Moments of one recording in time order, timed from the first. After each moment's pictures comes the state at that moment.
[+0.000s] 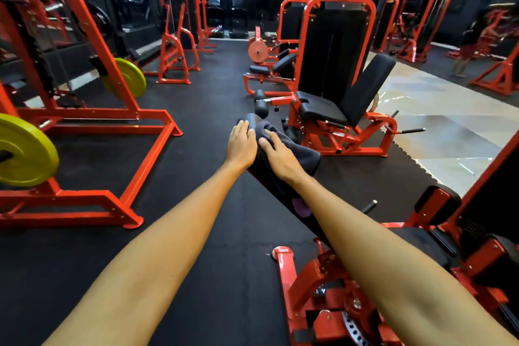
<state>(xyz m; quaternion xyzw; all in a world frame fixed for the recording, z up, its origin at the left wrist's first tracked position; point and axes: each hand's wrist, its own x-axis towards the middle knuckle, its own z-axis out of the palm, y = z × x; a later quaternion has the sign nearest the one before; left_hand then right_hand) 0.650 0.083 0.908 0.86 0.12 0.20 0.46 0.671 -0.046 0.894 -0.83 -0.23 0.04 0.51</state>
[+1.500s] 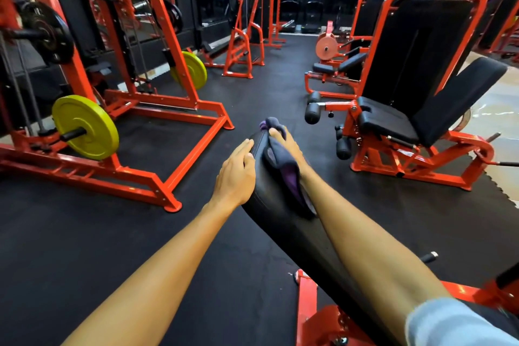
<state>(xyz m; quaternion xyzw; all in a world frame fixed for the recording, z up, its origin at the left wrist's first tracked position) 0.676 0.083 0.884 0.84 0.21 0.25 0.42 0.846 0.008 0.868 -0.83 -0.30 0.08 0.46</state>
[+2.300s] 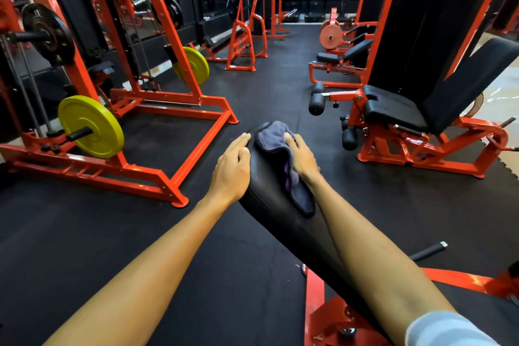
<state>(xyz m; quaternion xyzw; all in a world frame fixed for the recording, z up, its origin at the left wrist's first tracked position) 0.681 0.089 0.880 0.84 0.20 0.27 0.43 0.844 -0.031 0.842 -0.87 -0.27 0.04 0.42</state>
